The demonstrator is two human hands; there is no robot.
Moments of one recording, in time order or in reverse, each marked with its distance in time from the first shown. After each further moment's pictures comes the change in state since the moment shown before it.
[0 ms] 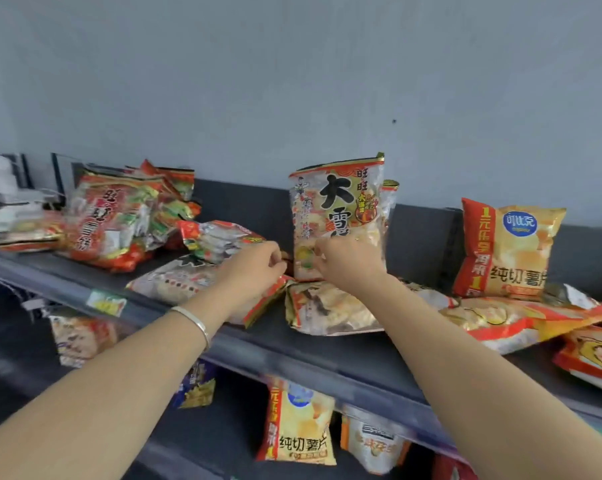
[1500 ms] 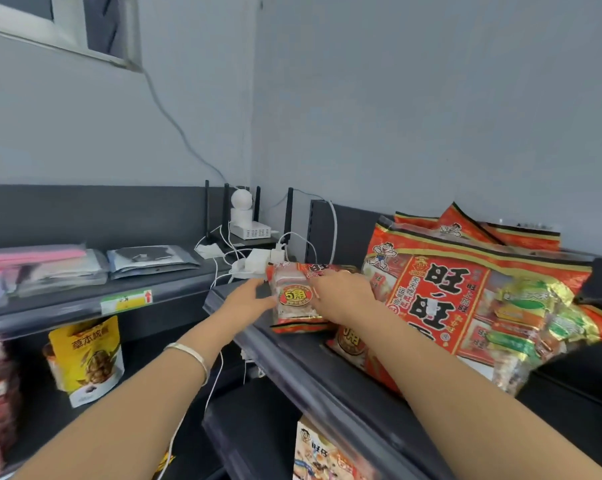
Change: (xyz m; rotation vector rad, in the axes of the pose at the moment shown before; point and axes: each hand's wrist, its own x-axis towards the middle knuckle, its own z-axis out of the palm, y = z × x) left_hand 0.096 -0.592 -0.201 -0.271 0.122 -0.612; right_hand 0.396 -0.522 0.169 0.057 -0.088 -0.473
